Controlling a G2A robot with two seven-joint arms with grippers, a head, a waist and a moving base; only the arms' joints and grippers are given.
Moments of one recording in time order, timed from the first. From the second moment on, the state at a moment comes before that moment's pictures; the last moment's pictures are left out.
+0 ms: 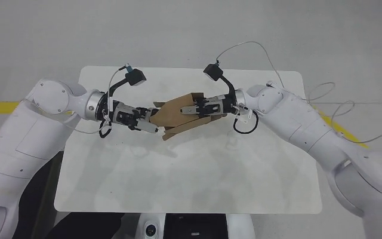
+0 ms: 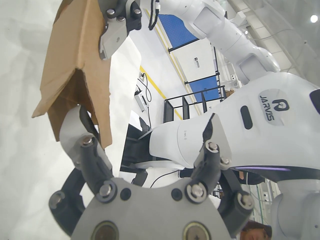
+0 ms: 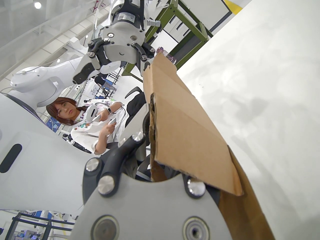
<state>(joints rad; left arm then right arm) 0.60 -0.72 -0.88 -1.51 -0.73 -0.41 -1.41 -0.22 -1.18 0.17 -0.97 0.73 -0.94 0.88</state>
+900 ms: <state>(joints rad) 0.63 -0.75 -0.94 -1.54 -0.72 -0.40 -1.42 -0.25 -1.28 0.20 -0.90 0.65 -1.01 0.81</state>
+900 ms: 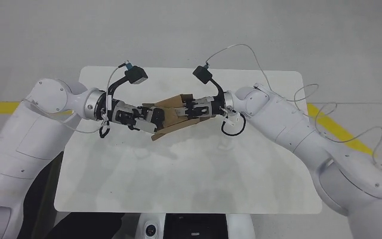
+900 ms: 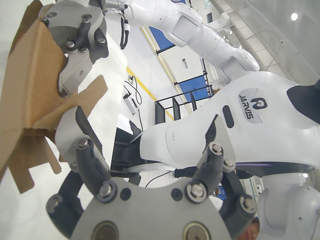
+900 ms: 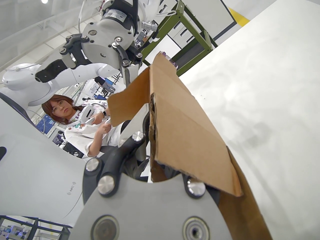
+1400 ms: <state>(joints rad) 0.66 -0.74 -0.99 -1.56 -0.70 -0.42 -1.40 -0.26 -1.28 0.23 -0.82 0.63 -1.01 0.81</state>
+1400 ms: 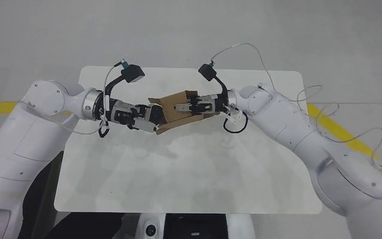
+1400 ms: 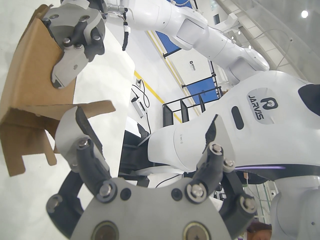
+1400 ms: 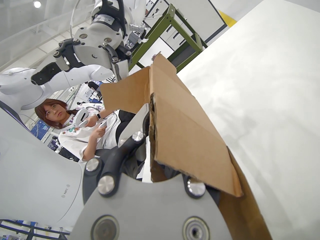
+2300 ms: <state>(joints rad) 0.67 -0.76 -1.00 -1.47 -0.58 -0.47 -1.34 -0.36 -1.19 0.34 -1.01 0.62 -0.97 0.85</state>
